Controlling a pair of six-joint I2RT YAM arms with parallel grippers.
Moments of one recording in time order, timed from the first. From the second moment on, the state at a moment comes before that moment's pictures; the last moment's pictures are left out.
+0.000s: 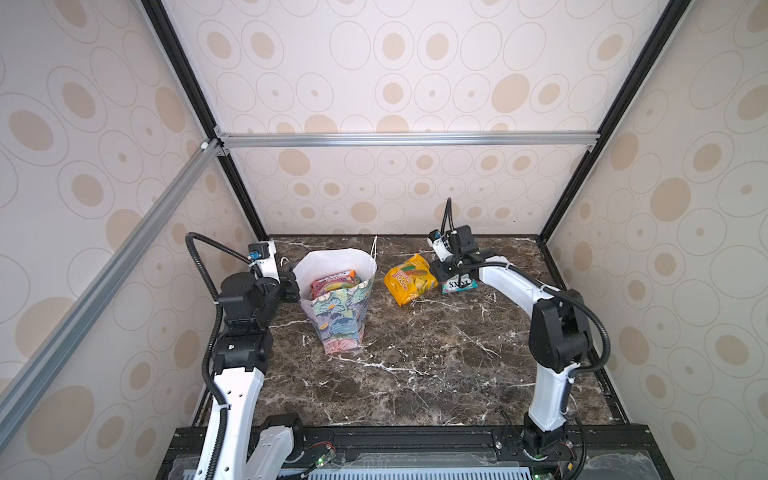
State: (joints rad) left arm 0.10 0.84 0.90 -0.25 0.22 -0.08; right arm 0.38 2.00 1.66 -0.51 -0.06 -0.16
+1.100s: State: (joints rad) left arm 0.10 0.85 0.90 -0.25 0.22 -0.08; right arm 0.28 2.24 1.79 -0.63 -0.44 -0.12
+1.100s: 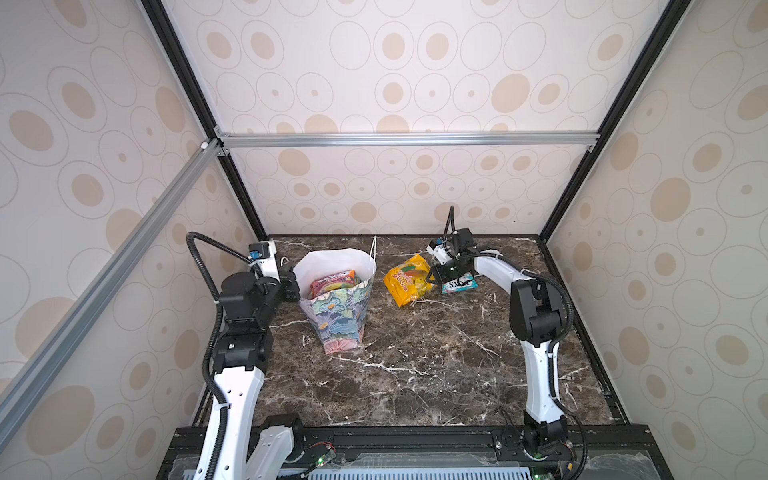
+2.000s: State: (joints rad) left arm 0.10 0.84 0.90 -0.25 0.22 -0.08; right arm 0.28 2.07 1.57 -0.55 -0.43 -0.03
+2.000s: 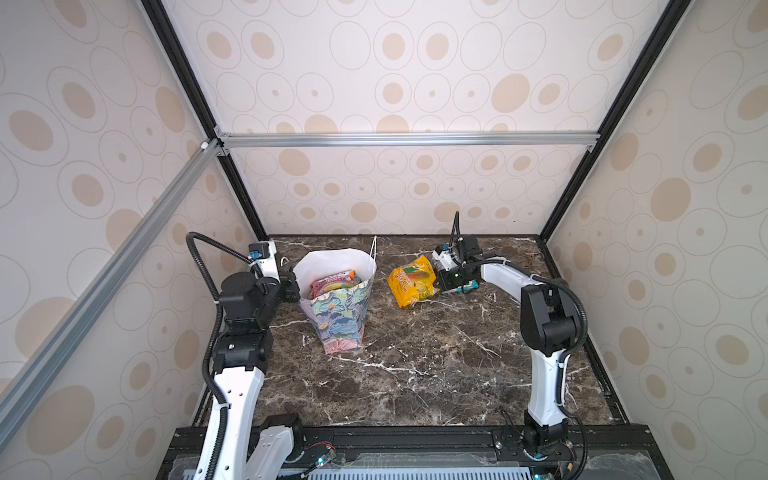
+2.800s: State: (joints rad) left arm 0.10 0.84 0.90 -0.25 0.22 -0.08; right arm 0.28 1.83 1.46 -0.50 -0.45 0.04
